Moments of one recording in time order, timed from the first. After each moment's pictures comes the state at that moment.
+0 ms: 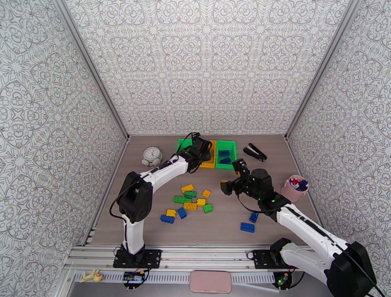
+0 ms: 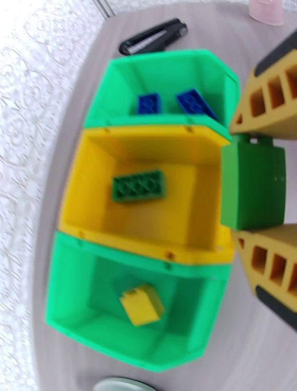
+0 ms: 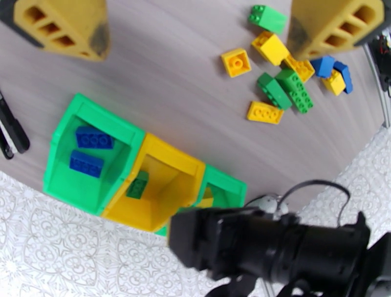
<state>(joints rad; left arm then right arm) -0.64 2.03 1.69 -0.36 -0.30 -0.67 0.49 1.04 0.62 0.02 -0.20 0.12</state>
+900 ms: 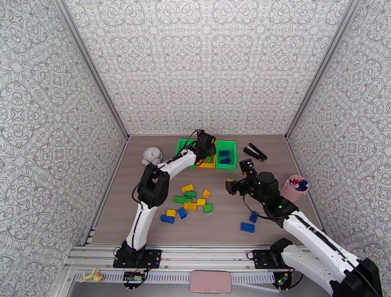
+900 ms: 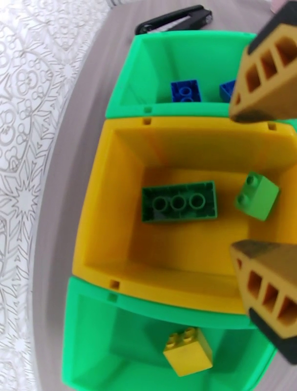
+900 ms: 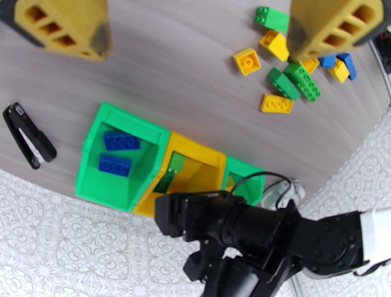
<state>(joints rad) -0.59 2.29 1.95 -0.40 -0.23 -0.65 0.49 0.91 0.61 -0.08 -0.09 0.17</state>
